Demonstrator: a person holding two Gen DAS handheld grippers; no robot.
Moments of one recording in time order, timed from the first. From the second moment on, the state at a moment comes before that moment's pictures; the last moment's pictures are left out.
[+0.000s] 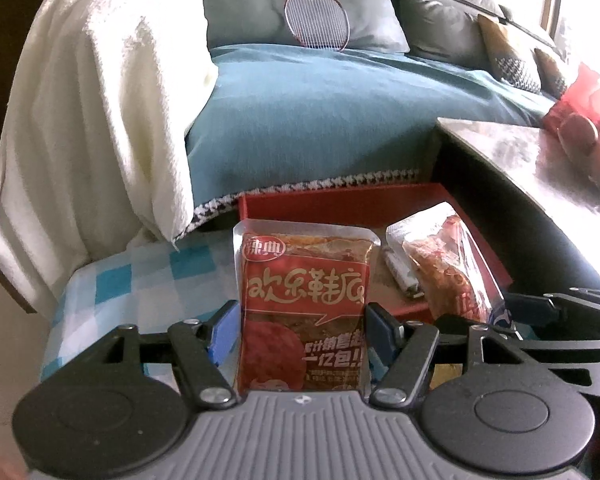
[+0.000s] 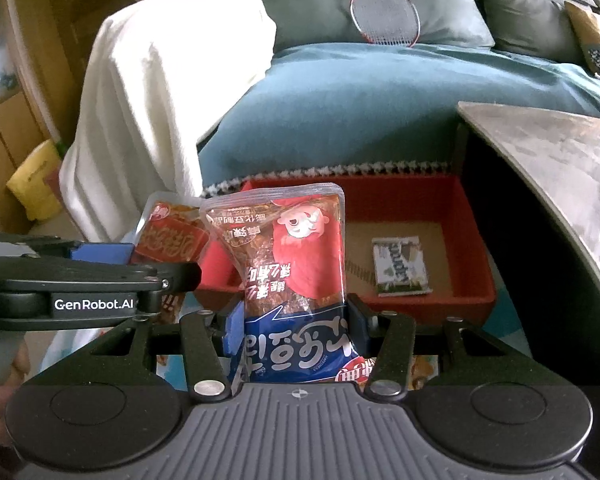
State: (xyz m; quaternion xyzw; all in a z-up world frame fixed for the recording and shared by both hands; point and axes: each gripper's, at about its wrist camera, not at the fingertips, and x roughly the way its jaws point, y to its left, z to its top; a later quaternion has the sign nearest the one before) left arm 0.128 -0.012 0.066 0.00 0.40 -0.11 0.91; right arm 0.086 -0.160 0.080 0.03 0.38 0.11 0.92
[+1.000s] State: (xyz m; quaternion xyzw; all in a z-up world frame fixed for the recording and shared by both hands) left arm 0.208 -0.041 0.060 0.01 0.39 -0.08 0.92; right arm 0.164 -0.179 0.080 0.03 0.38 0.08 0.92
